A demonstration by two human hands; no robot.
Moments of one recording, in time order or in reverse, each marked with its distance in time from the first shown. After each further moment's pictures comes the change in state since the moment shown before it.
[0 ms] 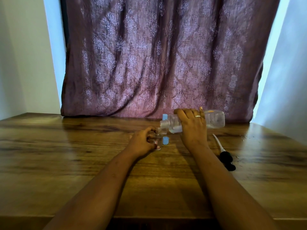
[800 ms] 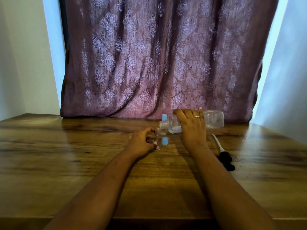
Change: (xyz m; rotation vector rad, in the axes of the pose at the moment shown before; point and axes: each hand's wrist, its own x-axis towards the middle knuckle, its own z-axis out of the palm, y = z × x) left_hand -0.001 -0.002 0.001 0.040 -0.006 0.008; right_hand -0.001 0.000 0.000 0.005 0.006 -0.013
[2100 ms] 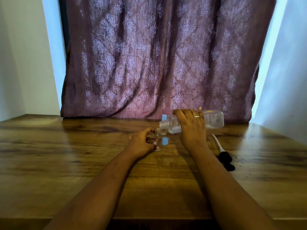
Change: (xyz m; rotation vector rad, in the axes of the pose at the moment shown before) left_hand -0.003 0.006 -0.003 0.027 0.023 -0.004; right_hand 0.000 0.001 0.001 -0.005 0.014 -0.004
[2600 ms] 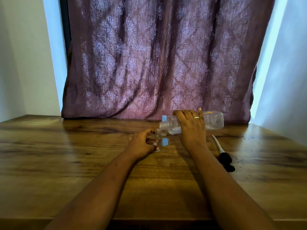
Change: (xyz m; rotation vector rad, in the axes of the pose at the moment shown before) left_hand 0.001 -0.004 0.002 0.013 -0.011 0.006; right_hand 0.000 0.001 0.001 -0.026 0.005 -0.004
